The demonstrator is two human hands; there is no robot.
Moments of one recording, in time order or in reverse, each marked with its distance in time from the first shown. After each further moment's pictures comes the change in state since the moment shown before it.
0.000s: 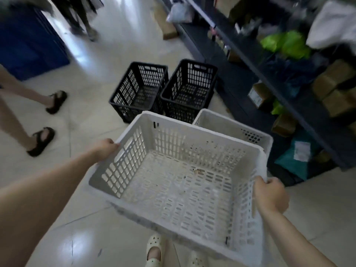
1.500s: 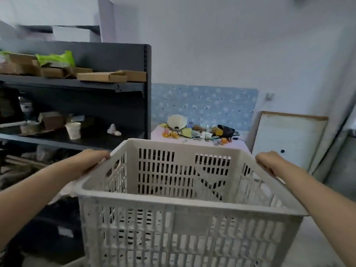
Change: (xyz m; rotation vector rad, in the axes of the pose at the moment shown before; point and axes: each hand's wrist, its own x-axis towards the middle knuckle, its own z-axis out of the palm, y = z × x) left_hand -0.687 0.523 -0.041 -0.198 -0.285 1.048; right_hand -0.124 0.248 -0.858 0.400 0.592 0.327
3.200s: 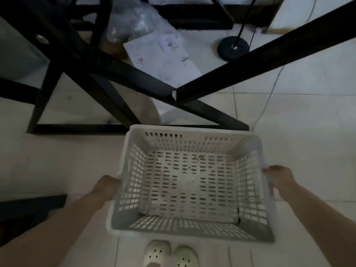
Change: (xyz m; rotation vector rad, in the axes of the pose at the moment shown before) left_hand 0.734 -0.301 0.916 0.372 -0.403 -0.692; right_hand 0.807 0.639 0.522 -0.176 -0.145 0.776
